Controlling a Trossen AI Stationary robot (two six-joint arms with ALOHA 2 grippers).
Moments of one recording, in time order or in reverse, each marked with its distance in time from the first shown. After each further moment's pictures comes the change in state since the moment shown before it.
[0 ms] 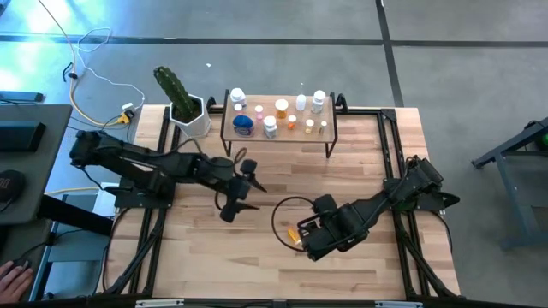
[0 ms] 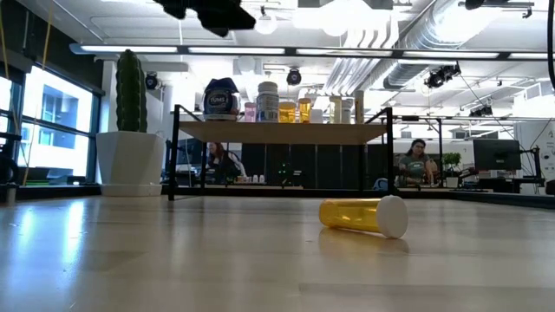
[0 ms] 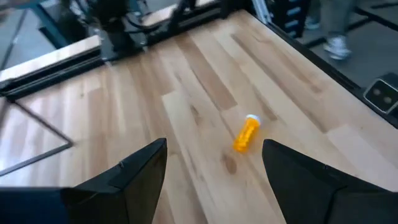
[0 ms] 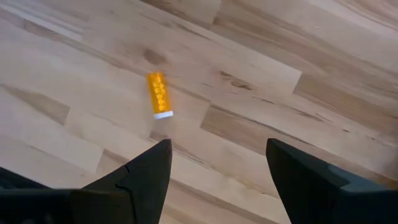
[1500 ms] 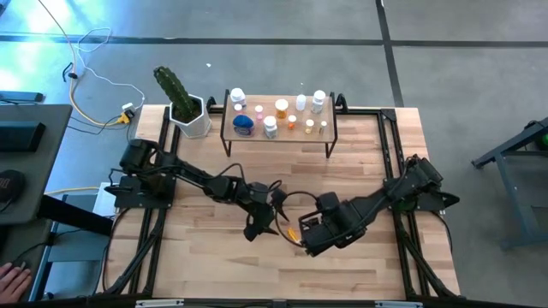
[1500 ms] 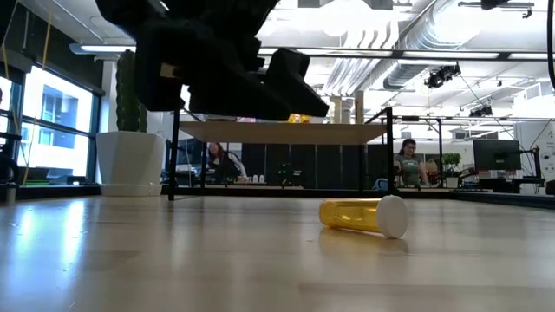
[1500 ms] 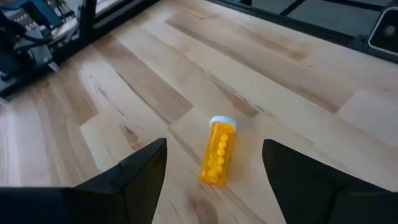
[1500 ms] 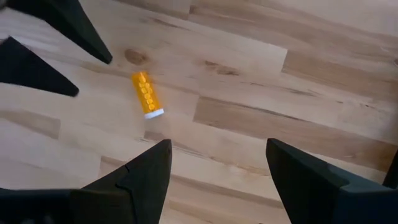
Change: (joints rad) left arm -0.033 0.520 0.002 0.500 0.198 0.209; right arm -0.021 0.000 0.000 -0.038 -0.069 0.130
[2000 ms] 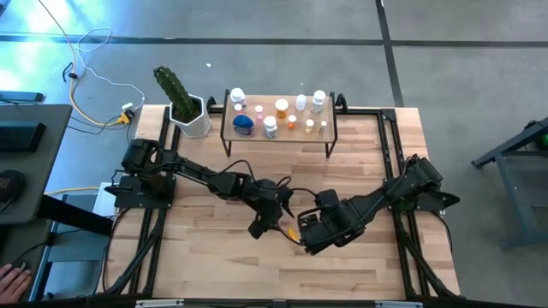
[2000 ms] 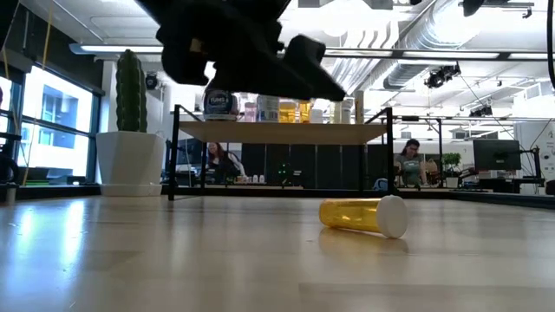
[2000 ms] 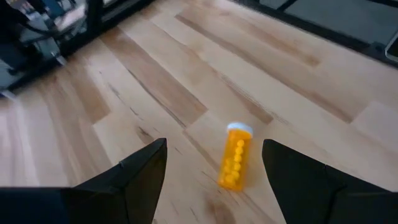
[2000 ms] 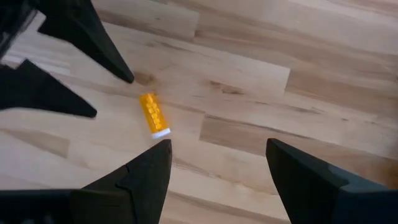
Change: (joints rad) left arm 0.016 0.012 0.143 -0.201 -0.008 0.001; right arm -0.006 0.000 0.000 0.000 0.072 0.010
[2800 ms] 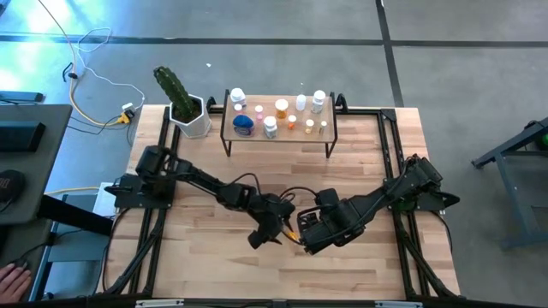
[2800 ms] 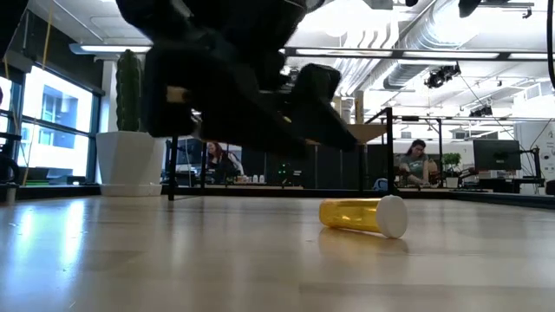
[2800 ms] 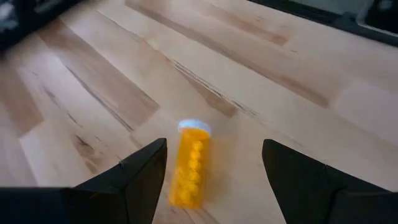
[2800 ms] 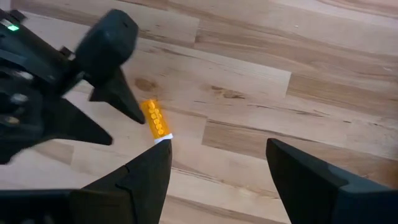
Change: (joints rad) left arm -0.054 0.136 0.003 0.082 0.046 0.038; right arm -0.002 0.000 0.000 0.000 0.021 0.019
